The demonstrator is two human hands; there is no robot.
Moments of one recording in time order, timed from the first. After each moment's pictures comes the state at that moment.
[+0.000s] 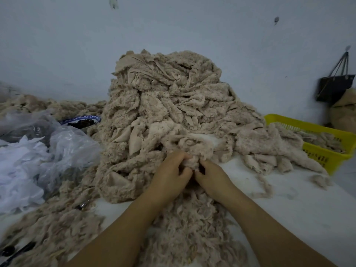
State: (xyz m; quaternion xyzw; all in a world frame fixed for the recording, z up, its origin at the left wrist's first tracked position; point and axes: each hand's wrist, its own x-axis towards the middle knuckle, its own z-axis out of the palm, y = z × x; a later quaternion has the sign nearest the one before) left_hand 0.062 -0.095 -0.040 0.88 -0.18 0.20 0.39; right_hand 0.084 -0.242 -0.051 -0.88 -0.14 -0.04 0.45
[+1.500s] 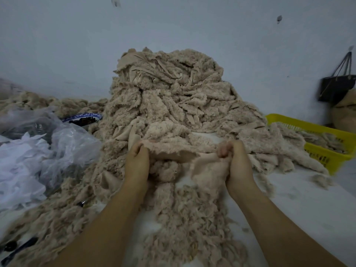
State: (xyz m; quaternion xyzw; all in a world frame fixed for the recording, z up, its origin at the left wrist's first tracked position) left_hand 0.080 -0.050 -0.033 0.64 0.15 0.22 0.72; right_hand 0.083 -0.257 -0.026 -0.56 0.01 -0.09 0.82
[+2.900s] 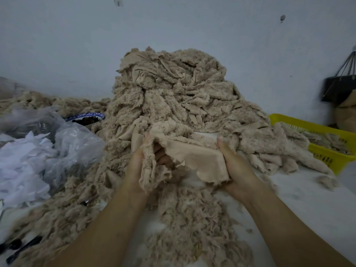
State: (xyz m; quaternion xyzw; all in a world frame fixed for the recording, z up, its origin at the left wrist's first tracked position) left_hand 0.011 -0.071 0.014 0.48 0.03 0.07 0.87; right_hand 0.073 -0.257 -0.019 -0.56 -0.03 0.09 0.83
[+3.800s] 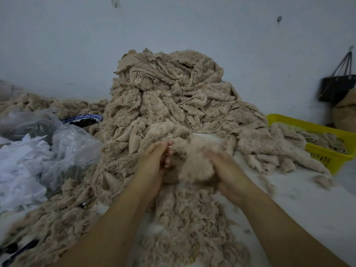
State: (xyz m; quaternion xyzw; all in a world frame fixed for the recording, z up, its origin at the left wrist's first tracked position) left_hand 0.076 -0.071 -0.026 0.54 0.03 0.10 0.84; right_hand 0.085 -0.252 -0.031 -0.60 -0.07 0.05 0.80
